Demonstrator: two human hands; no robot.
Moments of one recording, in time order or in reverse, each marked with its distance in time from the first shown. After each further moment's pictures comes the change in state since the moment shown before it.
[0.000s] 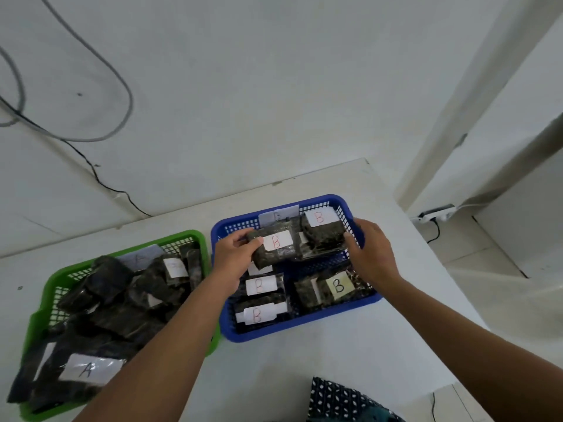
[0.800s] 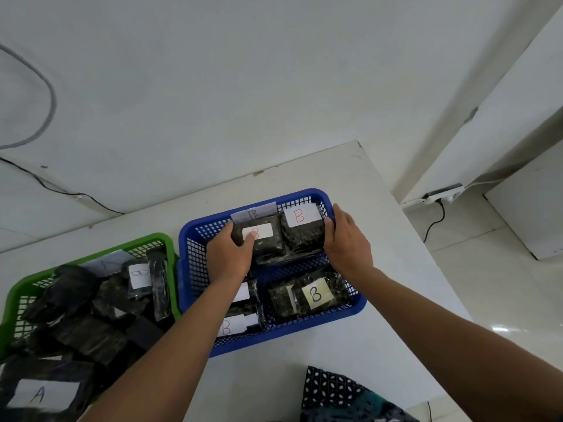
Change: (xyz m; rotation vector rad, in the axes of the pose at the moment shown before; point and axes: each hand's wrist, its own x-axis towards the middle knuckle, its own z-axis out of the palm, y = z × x) left_hand 0.016 -0.007 0.064 0.714 0.219 0.227; right_hand 0.050 0.022 0.022 -0.128 -0.107 0.020
